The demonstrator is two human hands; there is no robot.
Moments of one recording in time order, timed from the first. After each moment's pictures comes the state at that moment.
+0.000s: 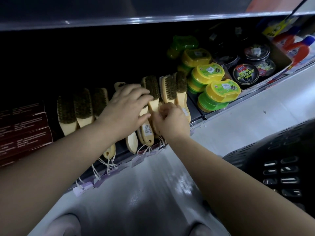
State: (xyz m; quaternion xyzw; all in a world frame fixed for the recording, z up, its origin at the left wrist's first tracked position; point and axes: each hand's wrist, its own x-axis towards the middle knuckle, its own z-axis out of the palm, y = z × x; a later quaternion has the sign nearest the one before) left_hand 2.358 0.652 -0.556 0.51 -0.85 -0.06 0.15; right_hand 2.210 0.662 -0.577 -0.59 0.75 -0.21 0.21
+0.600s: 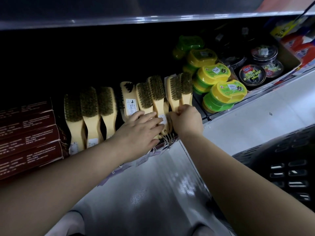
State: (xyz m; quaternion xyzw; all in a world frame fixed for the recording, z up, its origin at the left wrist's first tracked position) left_hand 2.348 0.685 -0.587 0.42 -0.90 -0.09 0.05; right_hand 2.188 0.648 -0.583 -0.53 0.81 -0.16 0.19
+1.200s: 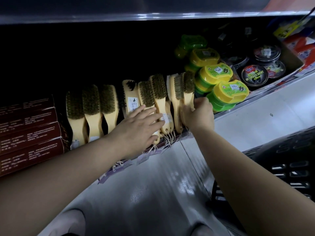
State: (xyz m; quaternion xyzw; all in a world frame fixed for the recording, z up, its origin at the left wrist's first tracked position) left_hand 2.356 0.681 -0.585 0.42 -0.90 -0.09 0.04; right_hand 2.163 0.639 -0.578 -0.49 0.82 -0.23 0.18
